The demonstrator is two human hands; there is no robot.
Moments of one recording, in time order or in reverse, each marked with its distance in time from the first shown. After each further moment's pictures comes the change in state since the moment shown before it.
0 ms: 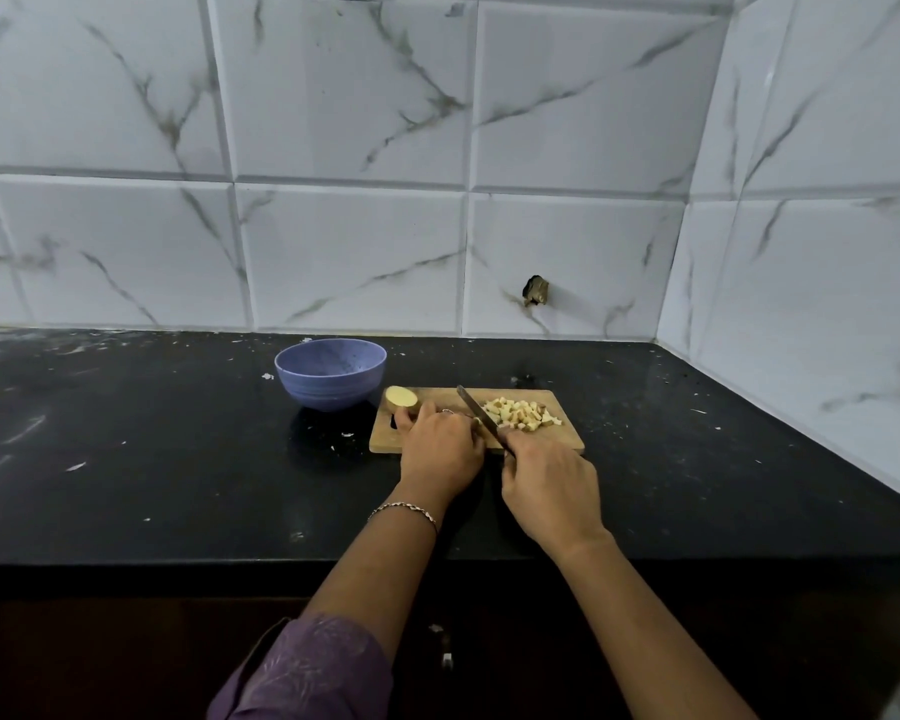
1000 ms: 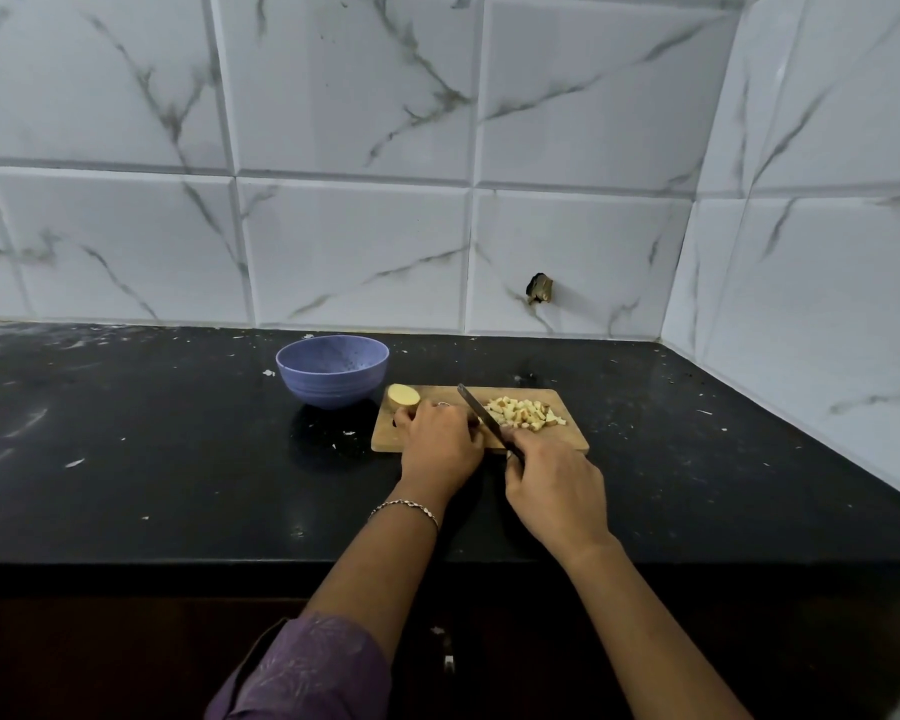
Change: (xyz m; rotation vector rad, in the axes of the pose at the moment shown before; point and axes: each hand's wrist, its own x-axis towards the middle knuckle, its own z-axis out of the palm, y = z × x) left_hand 0.006 -0.002 0.001 -0.118 0.072 -0.049; right_hand -0.001 0.002 -0.001 0.102 0.023 0.027
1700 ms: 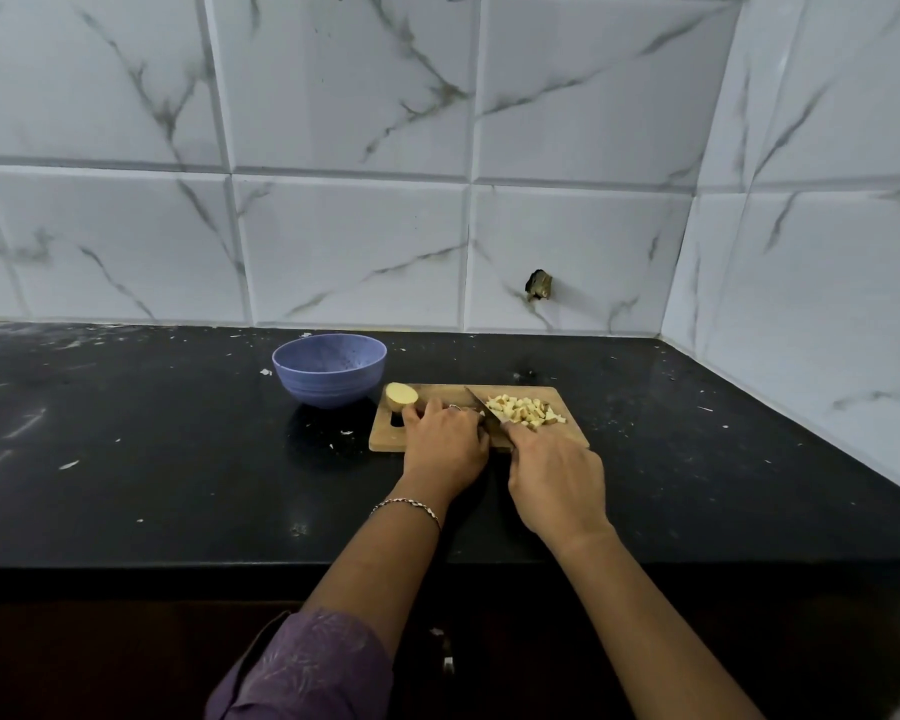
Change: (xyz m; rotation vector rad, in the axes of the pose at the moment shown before) left_hand 0.002 0.003 0.004 0.175 -0.088 0.087; right_hand 0.009 0.004 0.005 -0.245 -0.031 -0.042
